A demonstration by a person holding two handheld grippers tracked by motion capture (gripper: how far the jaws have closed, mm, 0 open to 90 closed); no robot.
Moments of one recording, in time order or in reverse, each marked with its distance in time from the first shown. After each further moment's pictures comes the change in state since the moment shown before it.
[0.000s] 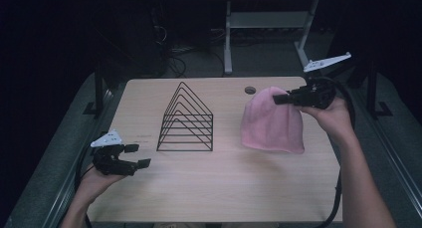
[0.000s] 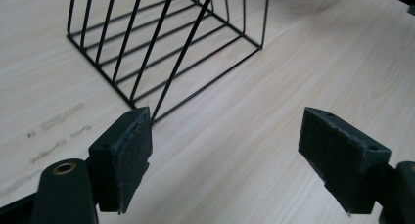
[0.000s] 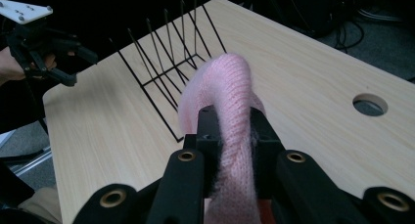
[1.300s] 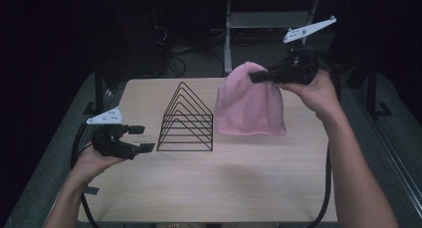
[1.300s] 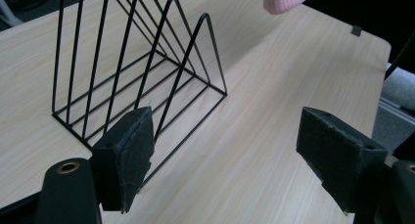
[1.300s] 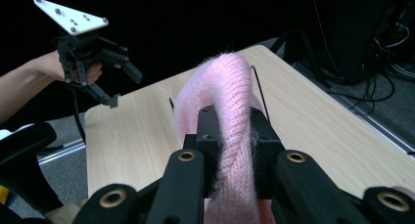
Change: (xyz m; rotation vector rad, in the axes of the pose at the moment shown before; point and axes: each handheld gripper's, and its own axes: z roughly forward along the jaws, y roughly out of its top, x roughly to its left) left arm -0.012 0.069 -0.018 -0.018 -0.093 0.101; right arm 0.051 0.084 0.004 -0.057 0.106 -0.150
